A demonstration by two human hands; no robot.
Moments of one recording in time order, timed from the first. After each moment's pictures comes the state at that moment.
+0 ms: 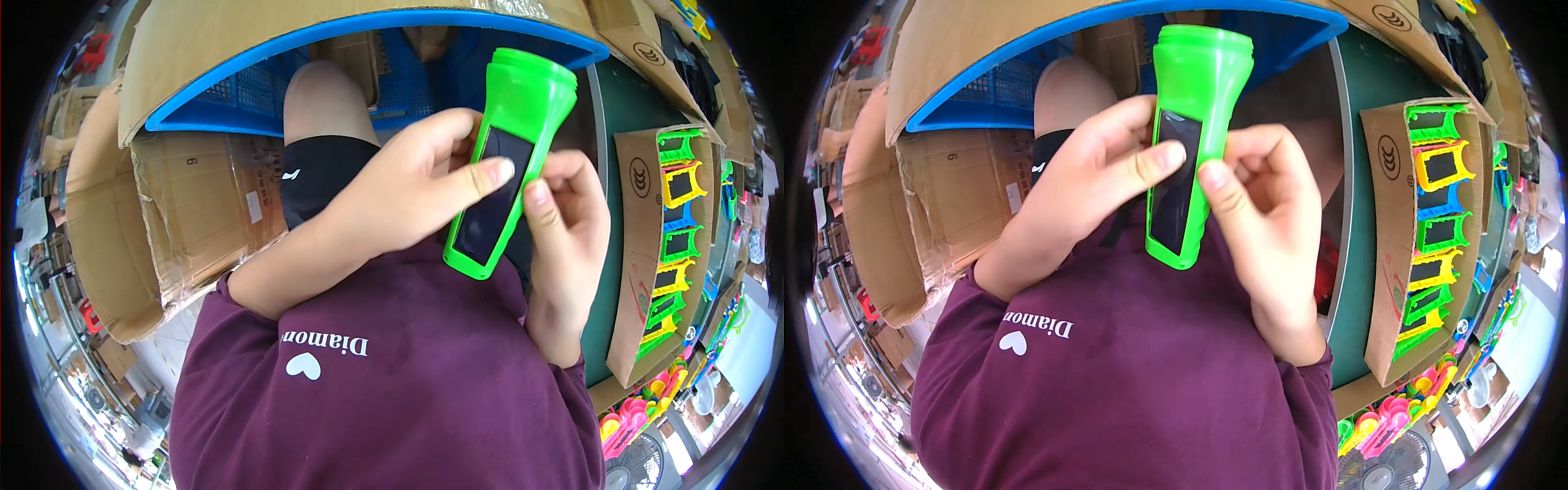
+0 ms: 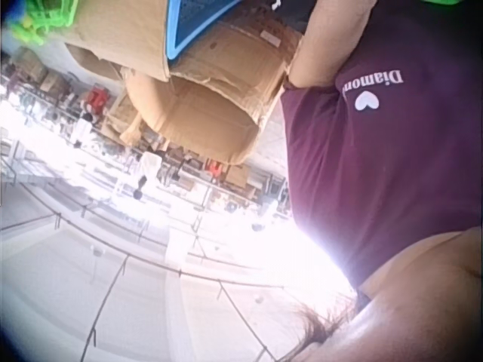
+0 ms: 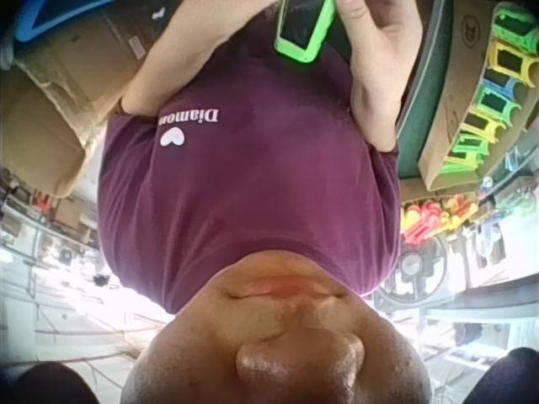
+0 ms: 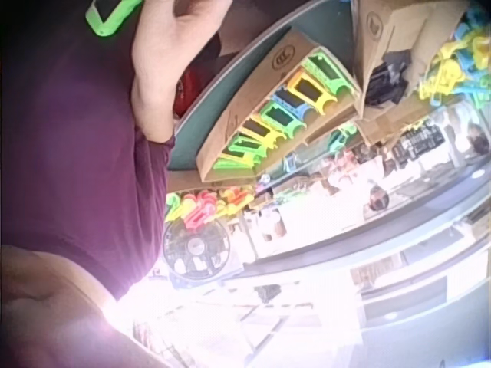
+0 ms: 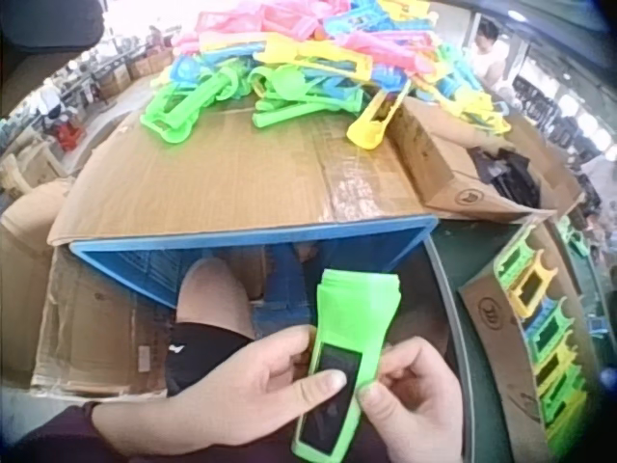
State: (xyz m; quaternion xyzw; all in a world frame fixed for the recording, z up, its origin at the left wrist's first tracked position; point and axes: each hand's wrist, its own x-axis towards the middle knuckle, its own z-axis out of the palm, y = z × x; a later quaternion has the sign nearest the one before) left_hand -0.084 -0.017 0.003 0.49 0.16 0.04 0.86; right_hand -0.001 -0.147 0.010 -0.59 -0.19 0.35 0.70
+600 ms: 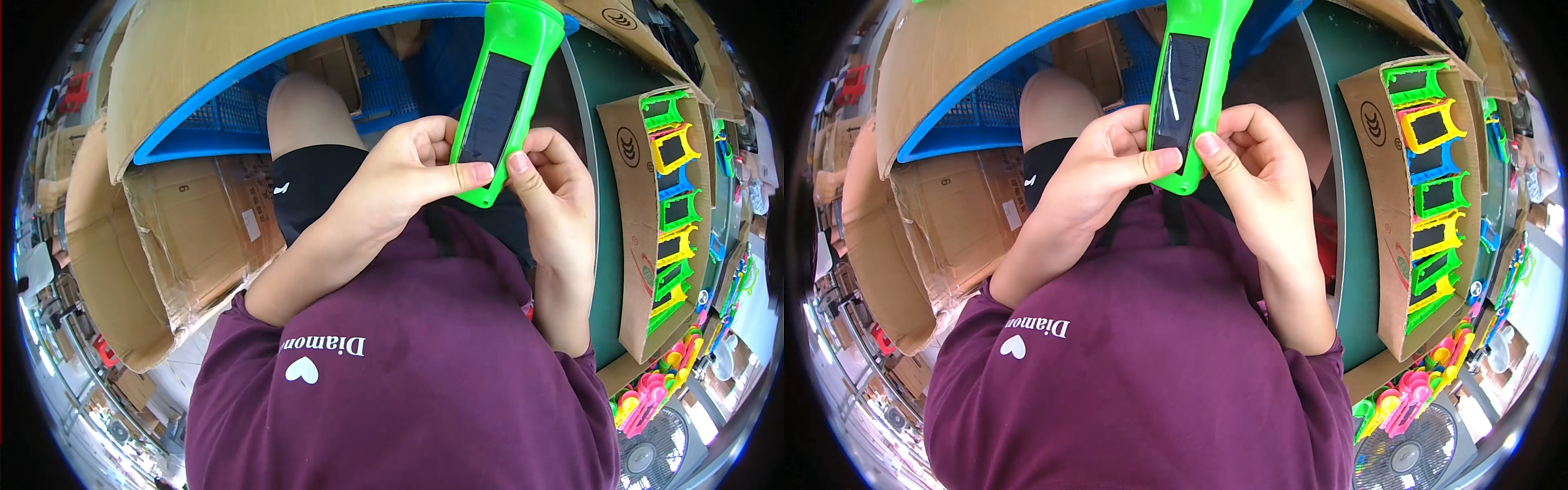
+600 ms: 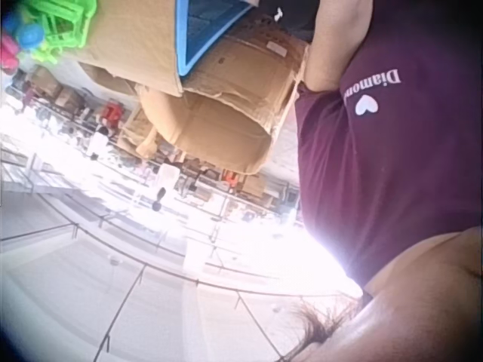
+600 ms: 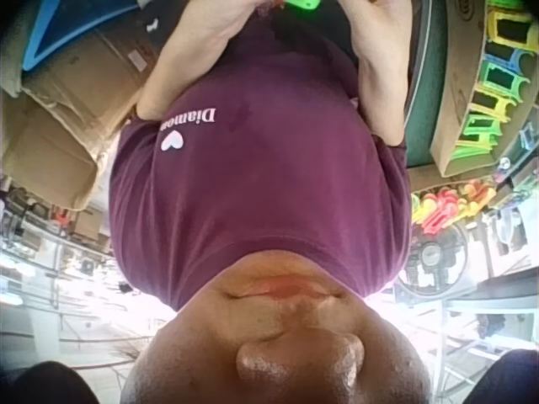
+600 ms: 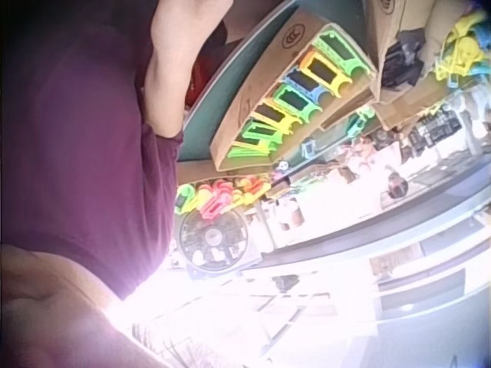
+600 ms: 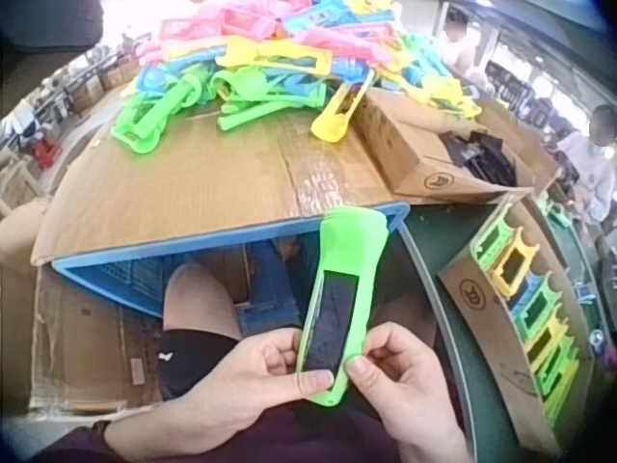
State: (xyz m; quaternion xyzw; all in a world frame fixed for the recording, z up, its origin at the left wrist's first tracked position) left_hand -0.073 -0.021 -0.027 0.42 0.17 0.01 0.89; right_hand 0.013 -0.153 -0.011 -0.60 -0.16 0.37 0.69
